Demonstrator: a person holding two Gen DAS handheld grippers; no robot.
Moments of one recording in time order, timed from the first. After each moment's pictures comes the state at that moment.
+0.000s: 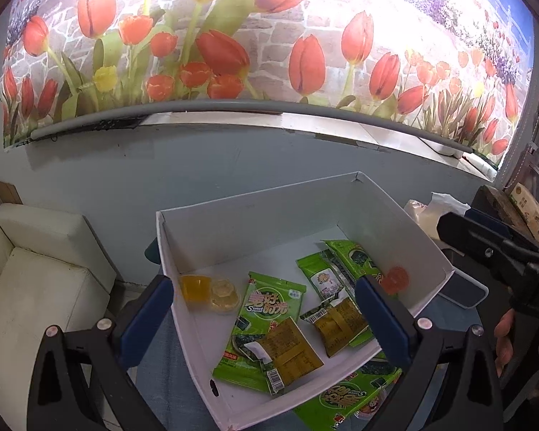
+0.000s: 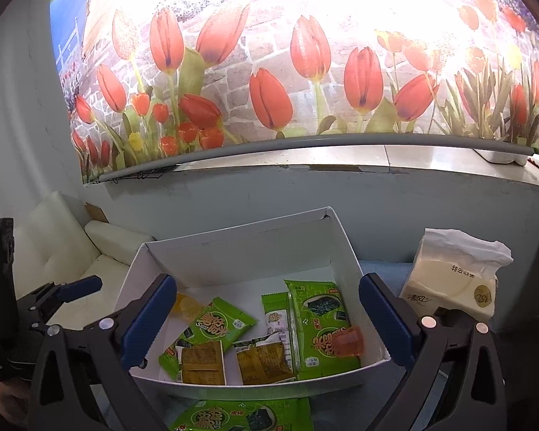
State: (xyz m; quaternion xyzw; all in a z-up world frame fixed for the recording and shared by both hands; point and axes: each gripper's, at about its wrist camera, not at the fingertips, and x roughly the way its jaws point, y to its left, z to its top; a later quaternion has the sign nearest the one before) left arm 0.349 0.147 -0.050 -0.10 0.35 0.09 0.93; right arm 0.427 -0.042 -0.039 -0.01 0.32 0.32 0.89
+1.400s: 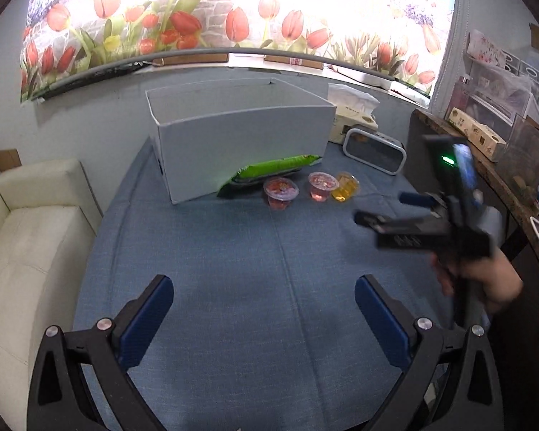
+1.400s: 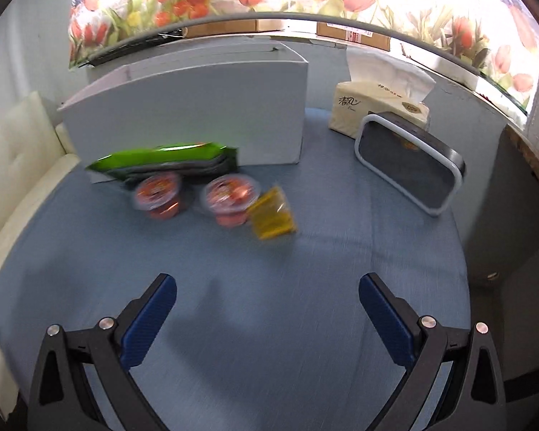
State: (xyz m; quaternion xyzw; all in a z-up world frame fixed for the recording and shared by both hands) left arm 0.115 0.014 -0.111 -0.09 0.37 0.03 0.92; right arm 0.302 -0.152 -0.180 -0.13 0.39 0.26 0.87
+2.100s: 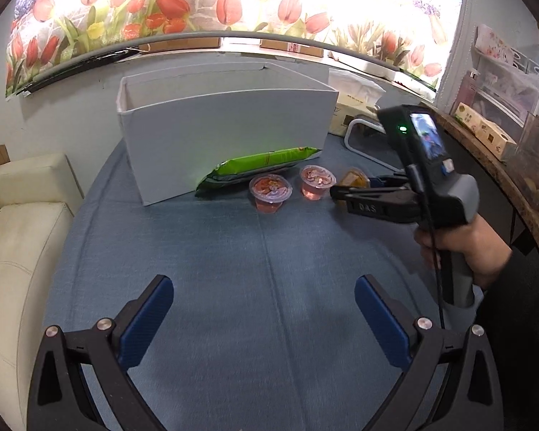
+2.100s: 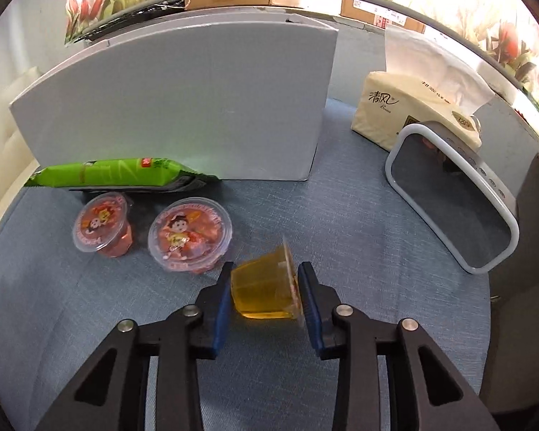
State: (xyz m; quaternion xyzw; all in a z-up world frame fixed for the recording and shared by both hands) left arm 0.169 0.005 -0.139 -0.09 0.39 0.03 0.92; right arm 0.364 -0.118 -0.201 -0.18 0.41 0.29 0.85
